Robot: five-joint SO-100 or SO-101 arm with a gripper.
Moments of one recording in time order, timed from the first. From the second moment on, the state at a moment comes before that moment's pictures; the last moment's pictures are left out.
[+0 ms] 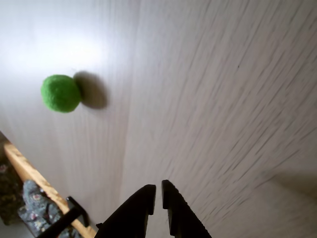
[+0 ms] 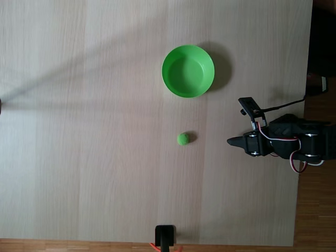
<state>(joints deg) -6.6 188.7 173.6 67.2 -9.2</state>
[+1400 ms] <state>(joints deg) -6.9 188.7 173.6 67.2 -9.1</state>
